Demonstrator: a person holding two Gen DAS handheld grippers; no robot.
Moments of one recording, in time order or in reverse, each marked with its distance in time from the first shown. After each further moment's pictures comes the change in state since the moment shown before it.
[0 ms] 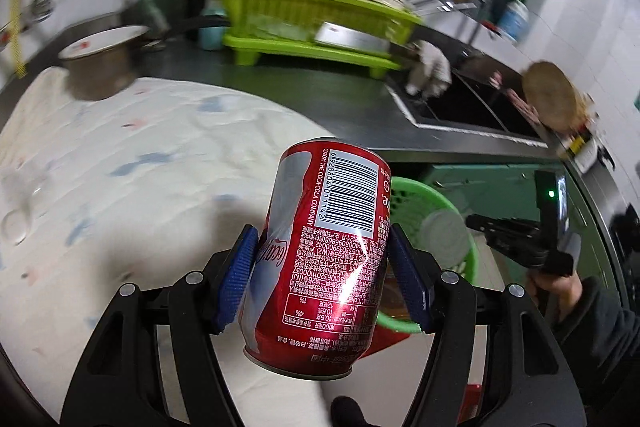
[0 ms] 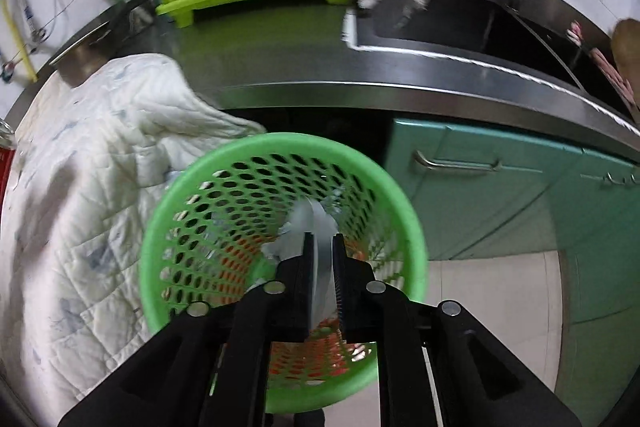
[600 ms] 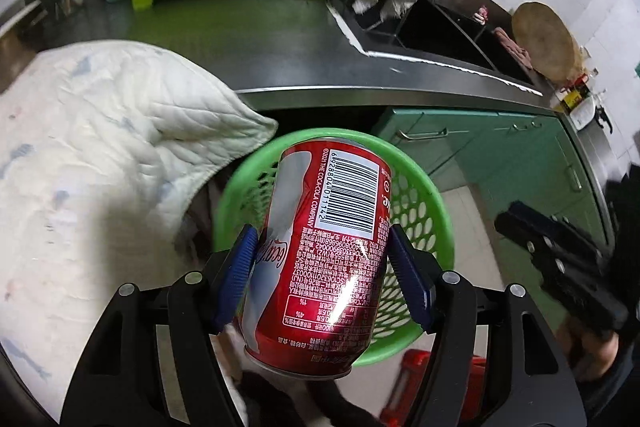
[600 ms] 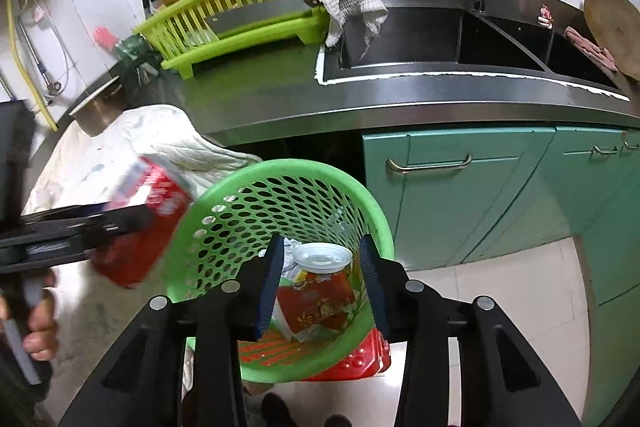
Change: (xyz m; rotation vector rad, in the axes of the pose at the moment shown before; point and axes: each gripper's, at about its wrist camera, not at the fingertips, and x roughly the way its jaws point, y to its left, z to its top) left arm 0.130 -0.092 0.005 0.022 0.231 -0.071; right arm -0.064 -0.033 -0.024 0.100 -0.124 0.072
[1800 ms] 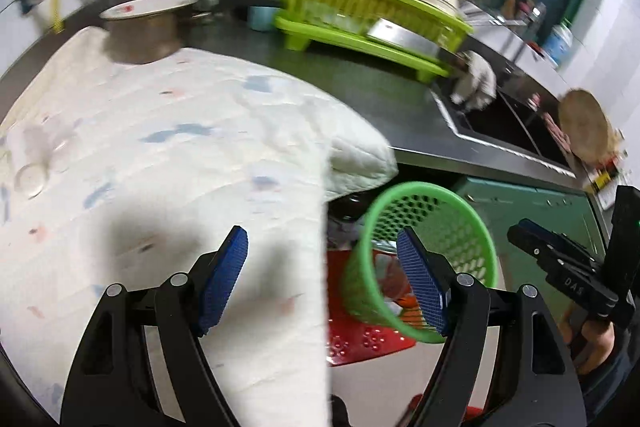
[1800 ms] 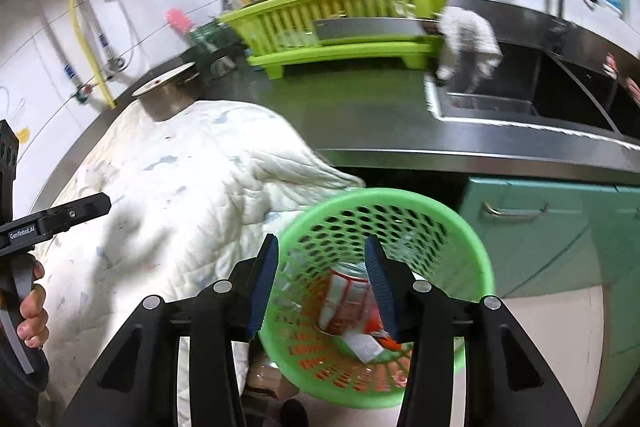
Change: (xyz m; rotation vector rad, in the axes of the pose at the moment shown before) left arm -0.140 0.125 -0.047 -0.211 -0.233 0.175; right arm 0.005 0.106 0.025 -0.155 -0.016 0.172
